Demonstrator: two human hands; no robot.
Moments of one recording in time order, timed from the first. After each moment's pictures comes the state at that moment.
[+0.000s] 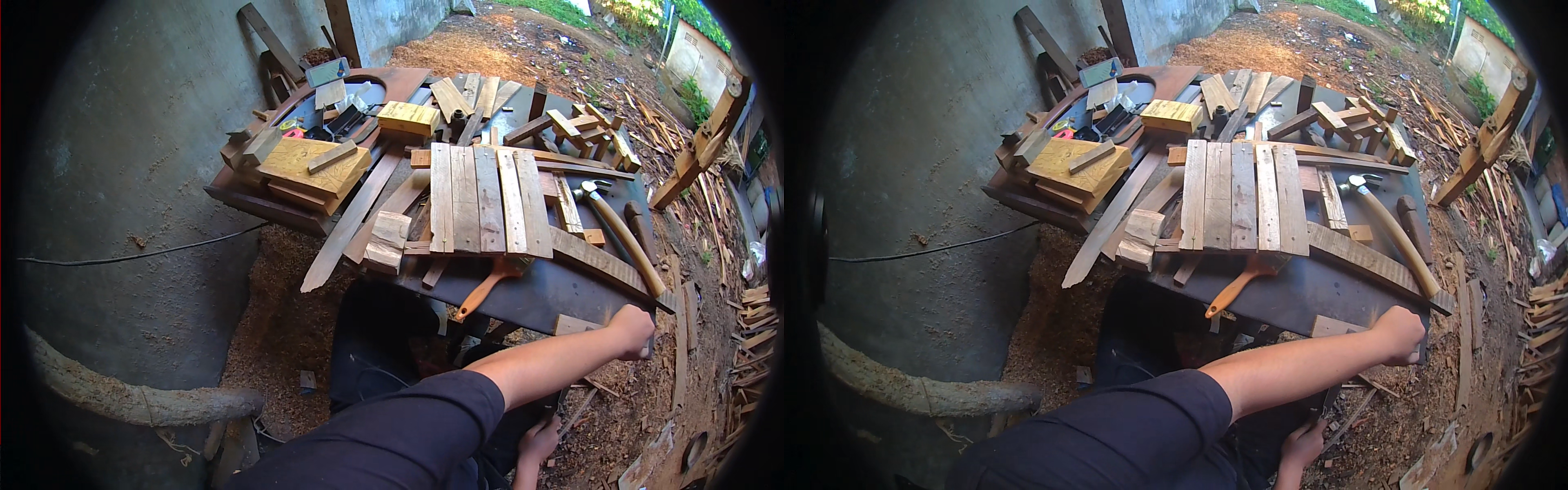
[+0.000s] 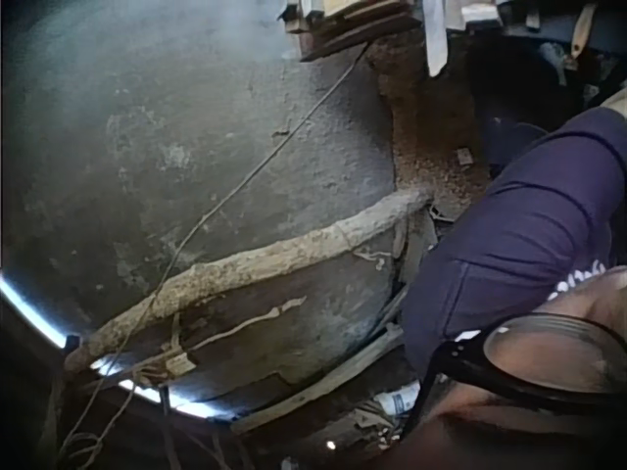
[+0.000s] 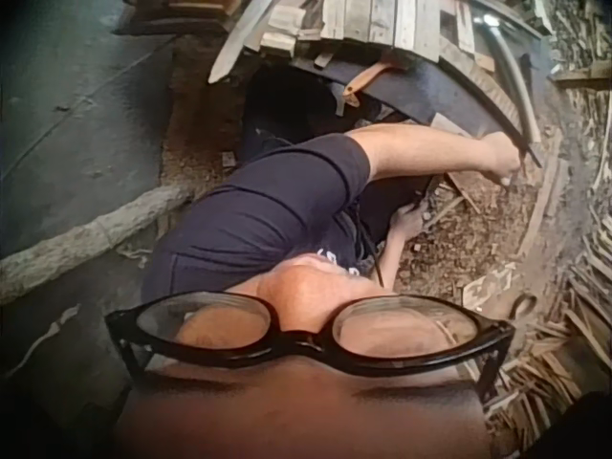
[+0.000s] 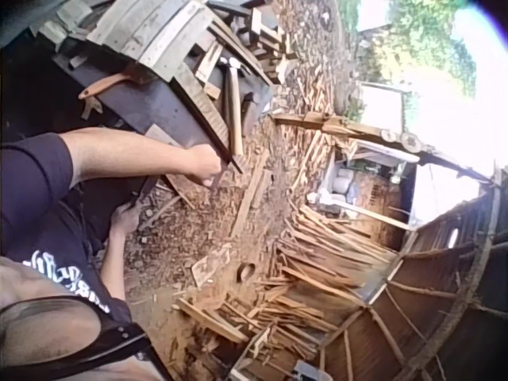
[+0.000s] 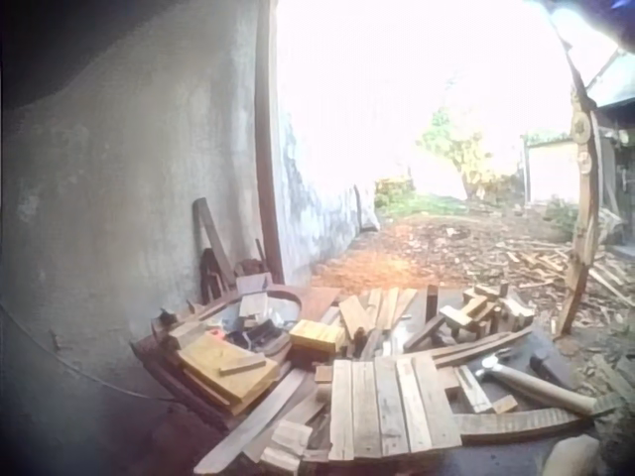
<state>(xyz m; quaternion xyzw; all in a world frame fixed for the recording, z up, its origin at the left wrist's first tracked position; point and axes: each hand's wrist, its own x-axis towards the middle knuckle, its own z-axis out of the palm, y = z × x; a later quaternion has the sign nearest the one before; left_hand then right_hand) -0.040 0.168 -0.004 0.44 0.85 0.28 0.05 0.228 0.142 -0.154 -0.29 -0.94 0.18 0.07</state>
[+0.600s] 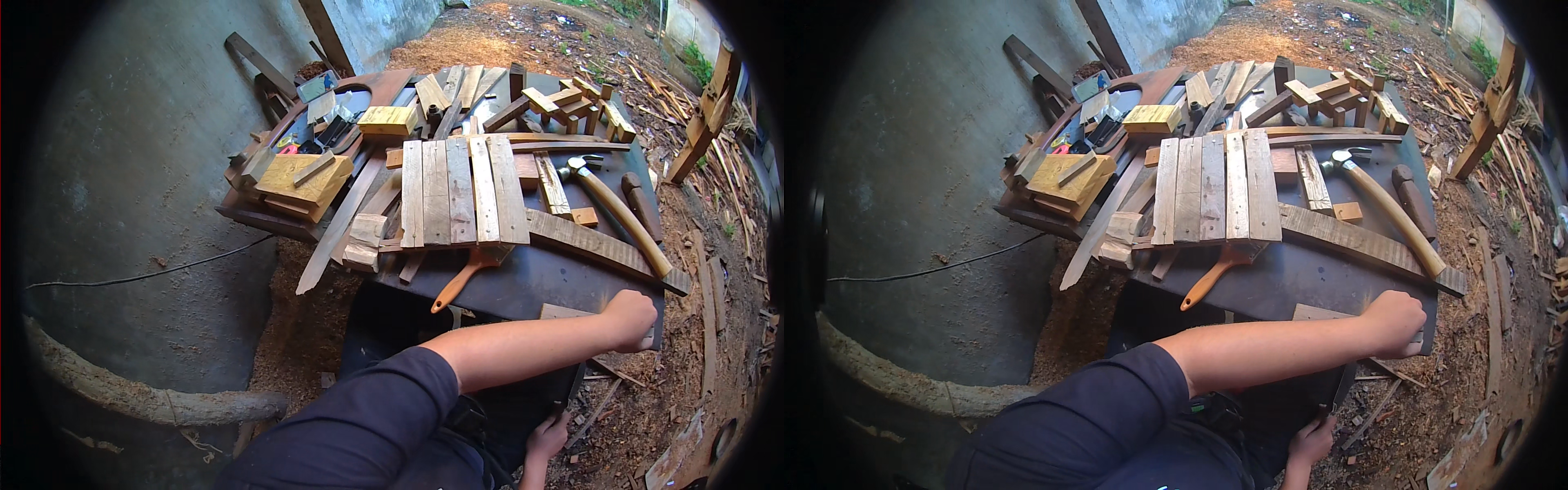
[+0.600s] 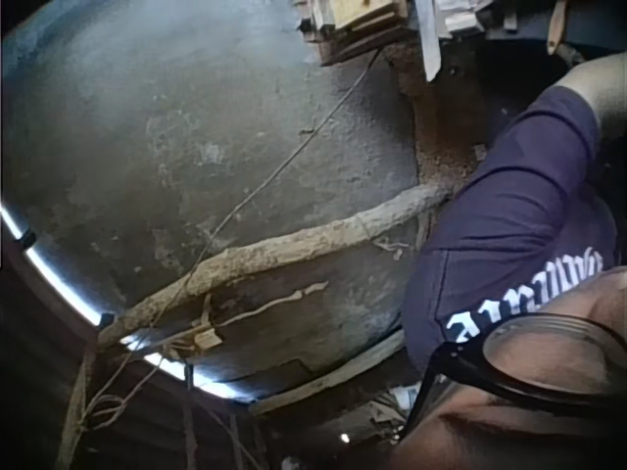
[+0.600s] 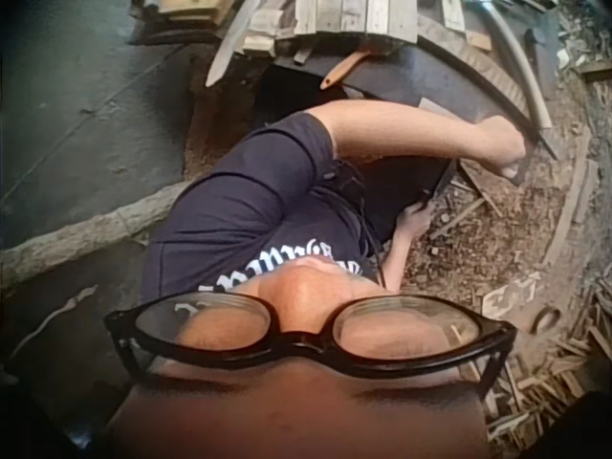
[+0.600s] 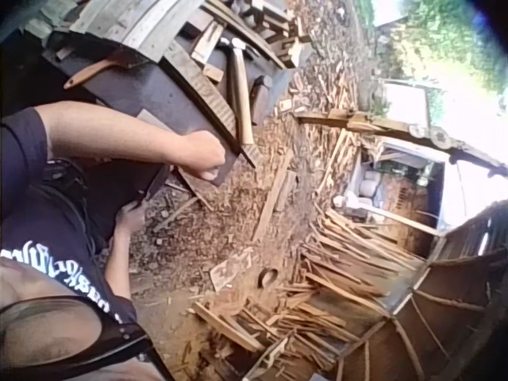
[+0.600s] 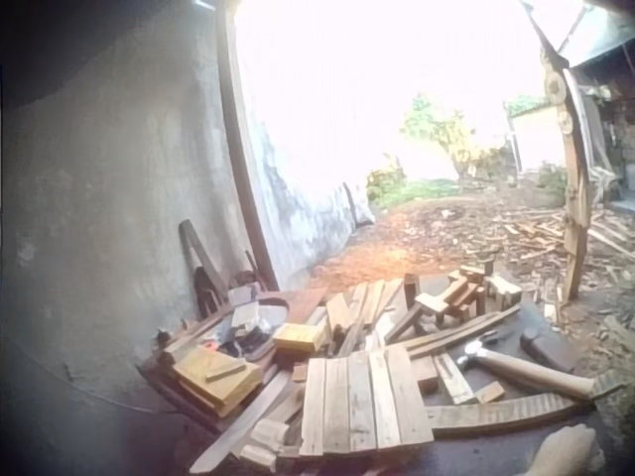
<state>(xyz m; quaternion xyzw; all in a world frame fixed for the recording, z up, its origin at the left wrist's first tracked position) -0.039 0.163 -0.011 0.45 0.85 0.29 0.03 0.231 0.167 -0.173 -0.30 -0.92 0.24 0.06</state>
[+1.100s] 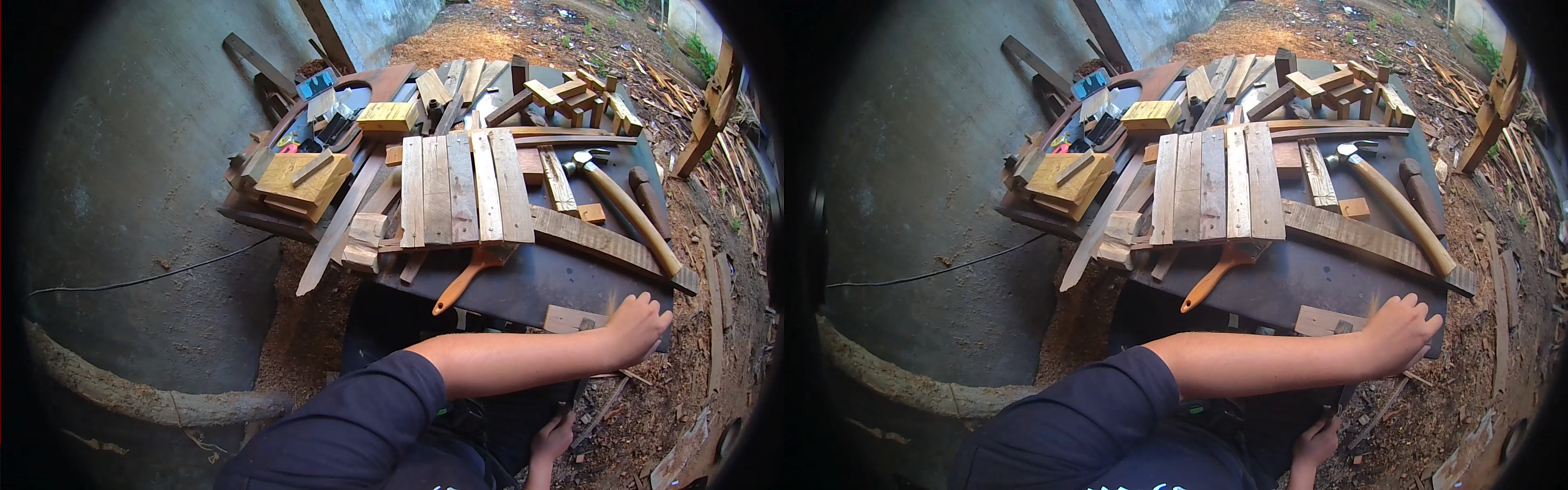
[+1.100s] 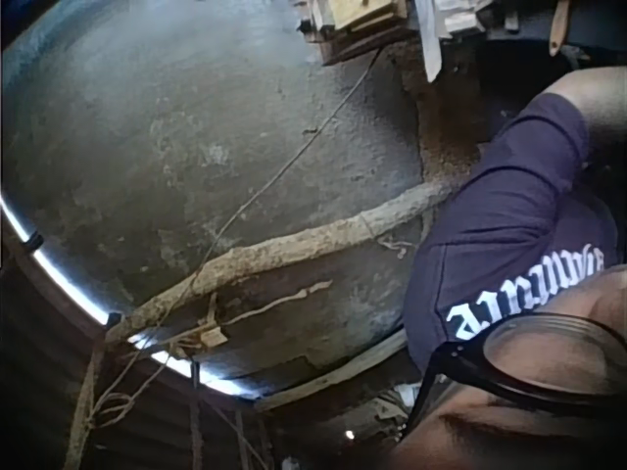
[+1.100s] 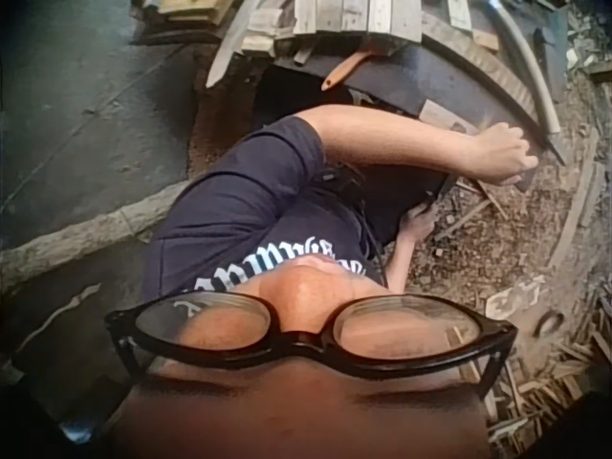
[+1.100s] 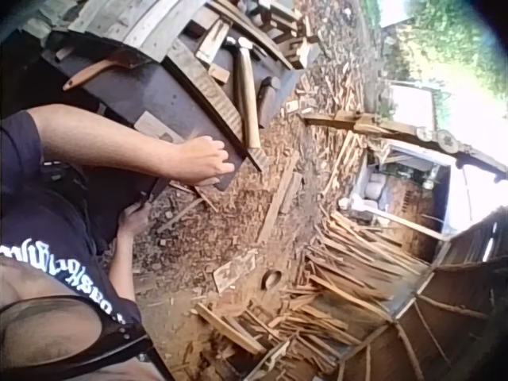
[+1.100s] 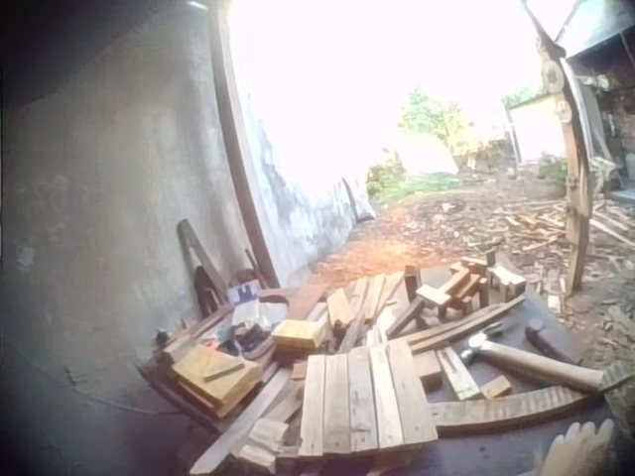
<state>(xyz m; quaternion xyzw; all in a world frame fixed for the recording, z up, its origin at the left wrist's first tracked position) -0.015 0.155 -0.020 0.43 0.83 0.32 -0.12 0.227 0.166 -0.171 -0.27 -0.92 0.28 0.08</state>
